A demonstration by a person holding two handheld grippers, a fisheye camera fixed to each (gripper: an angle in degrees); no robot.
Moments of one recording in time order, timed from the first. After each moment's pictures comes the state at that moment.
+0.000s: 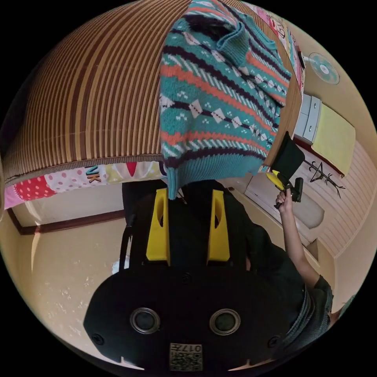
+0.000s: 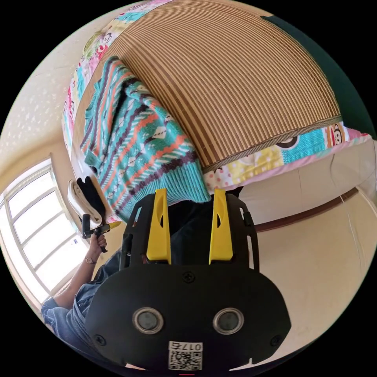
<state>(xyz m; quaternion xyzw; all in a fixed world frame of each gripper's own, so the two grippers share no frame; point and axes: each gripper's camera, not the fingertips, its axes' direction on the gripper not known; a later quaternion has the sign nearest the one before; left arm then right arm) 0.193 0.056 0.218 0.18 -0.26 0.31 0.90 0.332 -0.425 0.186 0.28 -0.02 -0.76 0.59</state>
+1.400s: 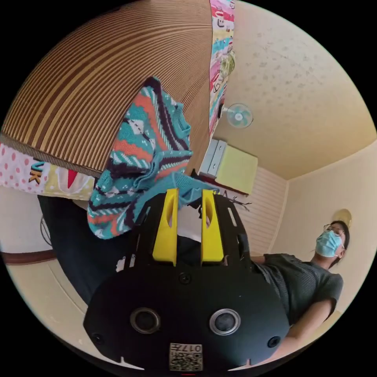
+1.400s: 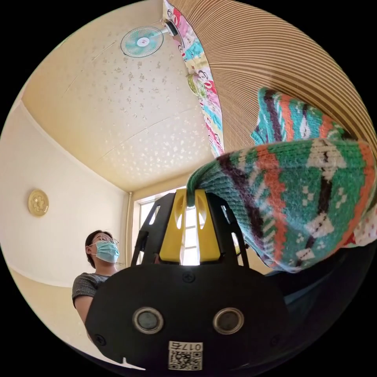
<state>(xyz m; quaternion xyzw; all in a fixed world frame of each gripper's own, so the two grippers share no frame) 0.106 0.161 0.000 0.25 0.05 0.45 0.86 0.332 -0.514 0.009 -0.17 -0.42 -0.81 0.38</state>
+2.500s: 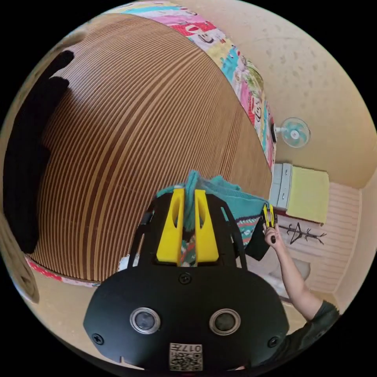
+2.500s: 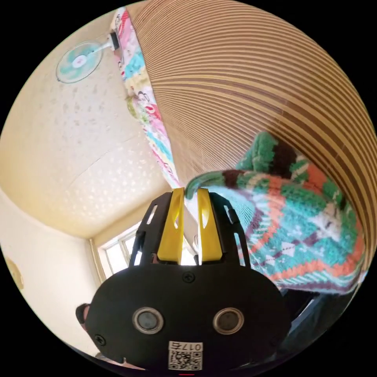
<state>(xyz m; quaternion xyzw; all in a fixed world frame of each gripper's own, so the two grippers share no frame) 0.278 0.026 -0.087 0.47 -0.05 0.33 0.82 0.105 -0.455 0.036 -0.05 -0.39 -0.73 0.55</state>
